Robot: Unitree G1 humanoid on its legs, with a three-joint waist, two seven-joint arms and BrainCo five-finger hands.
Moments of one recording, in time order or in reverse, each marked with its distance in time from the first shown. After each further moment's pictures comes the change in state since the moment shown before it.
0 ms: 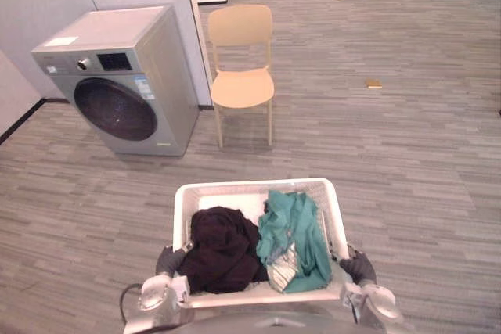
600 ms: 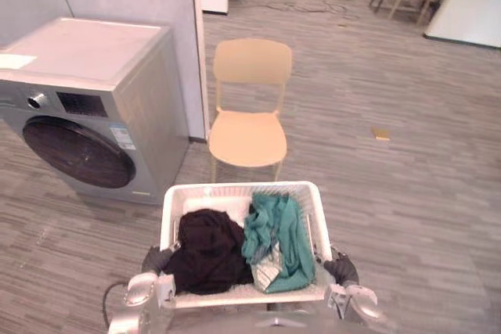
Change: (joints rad) left arm -0.020 0.083 -0.009 0.030 -0.001 0.017 -0.003; right arm 0.054 0.056 0.029 0.008 -0.011 -0.002 0.012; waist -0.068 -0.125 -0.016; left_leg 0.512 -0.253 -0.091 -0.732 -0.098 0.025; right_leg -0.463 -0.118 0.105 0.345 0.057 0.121
